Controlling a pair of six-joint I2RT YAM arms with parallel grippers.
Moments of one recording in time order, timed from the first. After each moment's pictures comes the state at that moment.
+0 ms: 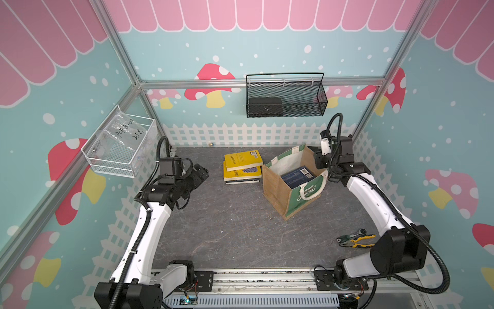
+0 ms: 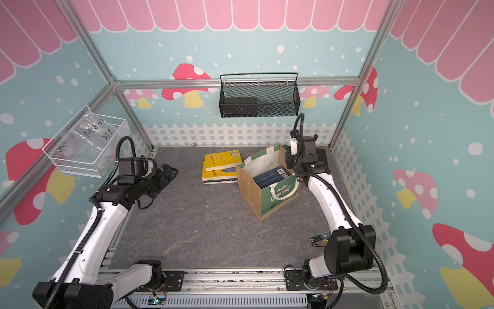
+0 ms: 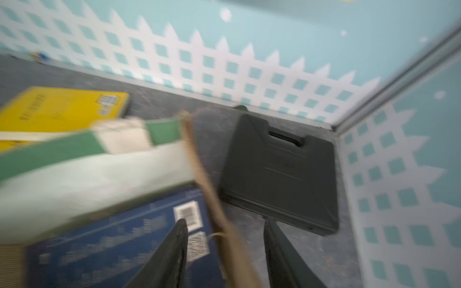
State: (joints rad) left arm -0.02 1.15 1.15 -0.77 0.19 -0.78; right arm 0.21 1.43 1.33 -0.41 0.05 -0.15
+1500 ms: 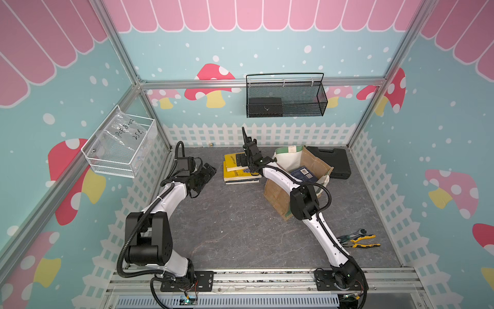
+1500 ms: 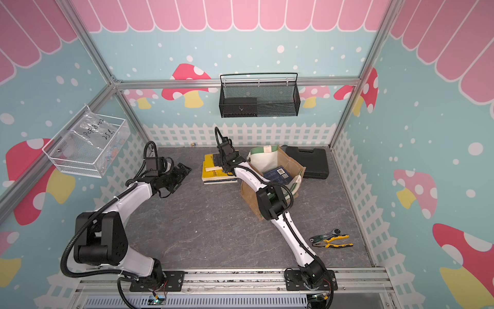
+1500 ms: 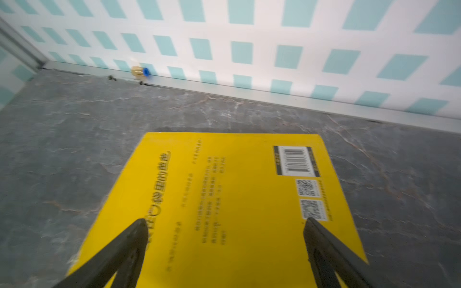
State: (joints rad) left arm 0.01 1.57 1.05 -0.28 0.32 -0.84; right arm 0.62 2.68 2.46 -0.39 0.23 0.30
